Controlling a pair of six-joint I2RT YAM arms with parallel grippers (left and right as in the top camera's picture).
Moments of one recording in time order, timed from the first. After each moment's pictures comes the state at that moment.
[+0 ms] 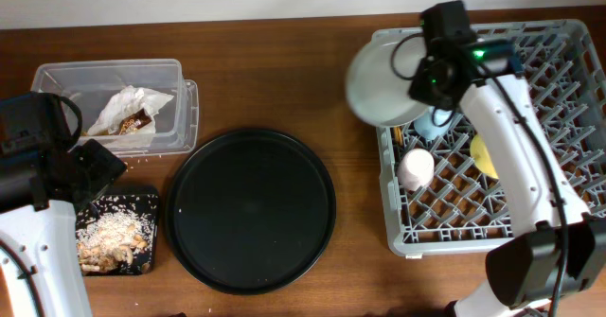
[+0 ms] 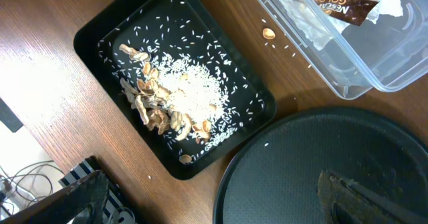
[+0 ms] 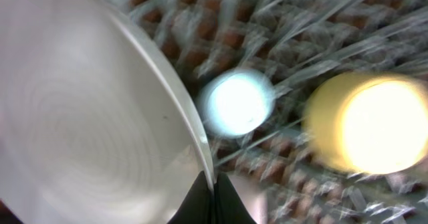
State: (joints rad) left arm 0.29 1.32 1.53 -1.45 -0.25 -0.56; right arm 0.14 1.77 1.75 -1.16 0.29 0.56
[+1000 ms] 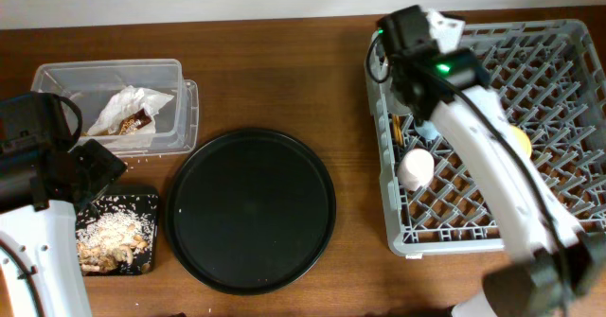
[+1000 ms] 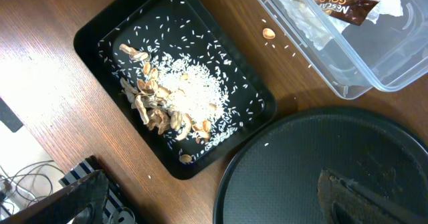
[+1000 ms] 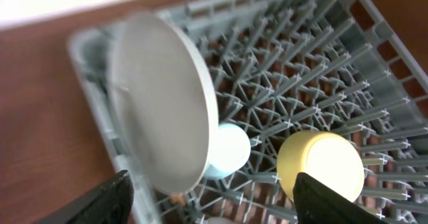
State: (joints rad) left arm 0.29 1.32 1.53 -1.45 -0.25 -0.56; right arm 0.32 1.68 1.75 -1.09 0.60 0.55
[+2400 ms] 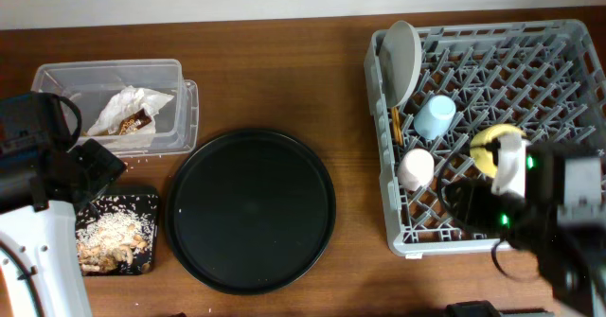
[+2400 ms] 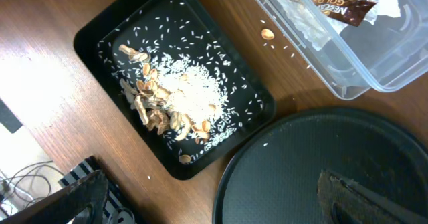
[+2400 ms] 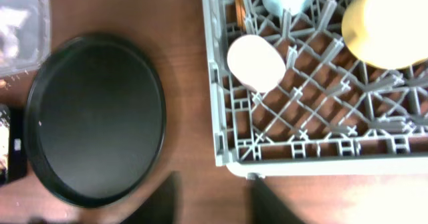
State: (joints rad) left arm 0.29 1.32 1.53 -1.45 -0.25 -0.56; right arm 0.06 0.93 1.34 -1.38 -0.17 0.26
